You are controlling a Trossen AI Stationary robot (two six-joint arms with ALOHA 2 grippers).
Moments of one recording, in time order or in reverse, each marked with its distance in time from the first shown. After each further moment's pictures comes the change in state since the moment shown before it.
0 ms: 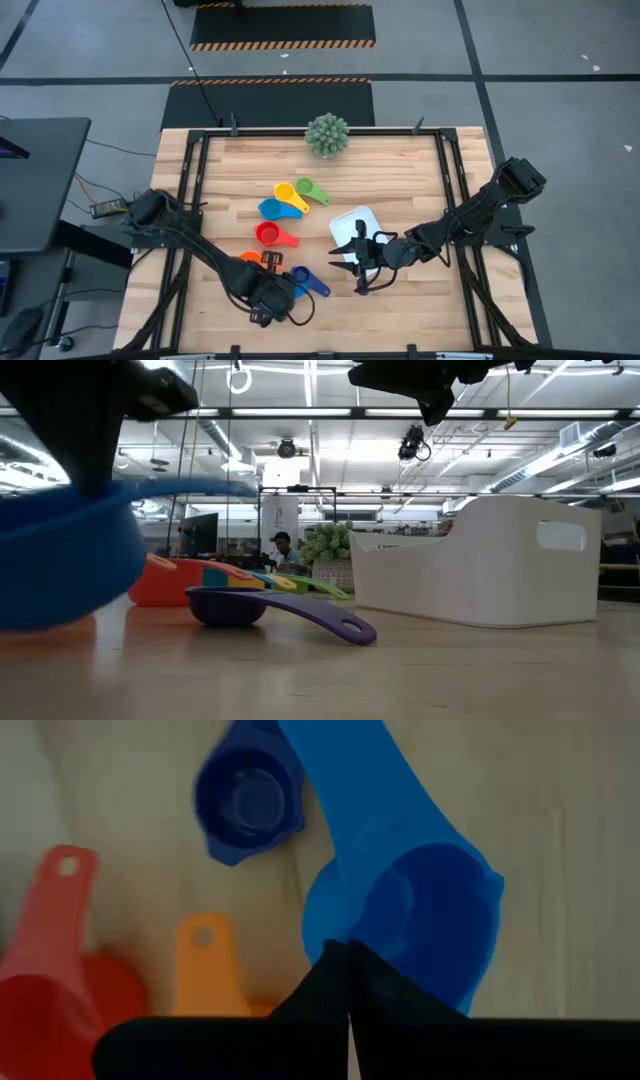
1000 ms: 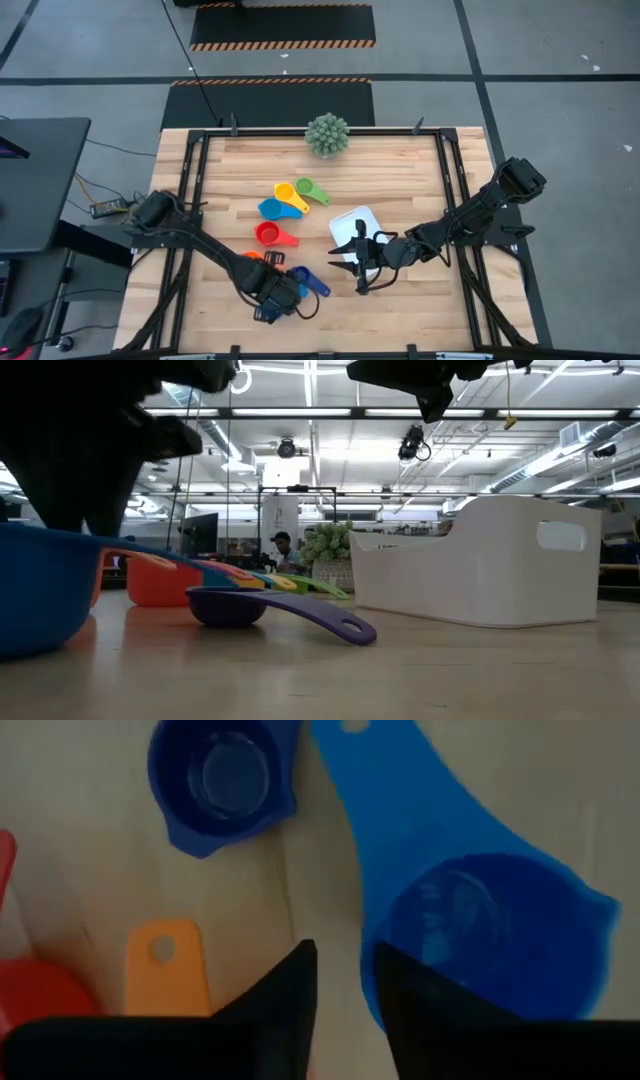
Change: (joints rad) left arm 0.046 0.060 -0.045 0.069 0.102 -0.007; right arm 0.000 0.000 0.000 0.015 0.000 -0.006
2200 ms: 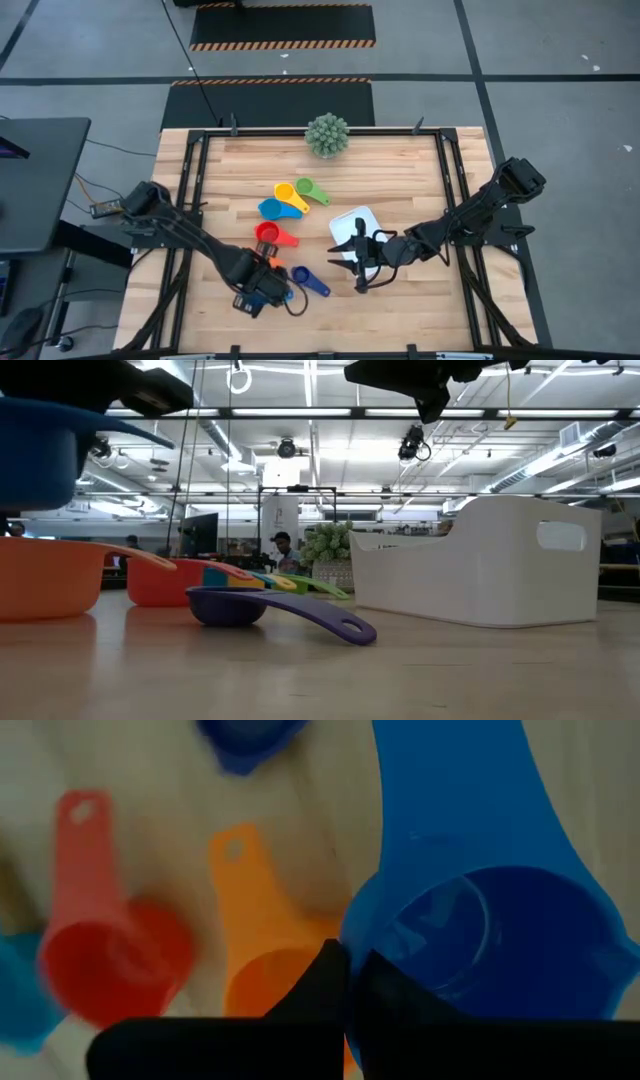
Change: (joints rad) left arm 0.000 -0.136 0.024 -0.244 -0.012 0.228; right arm -0.016 0.000 0.000 0.009 0.000 -0.008
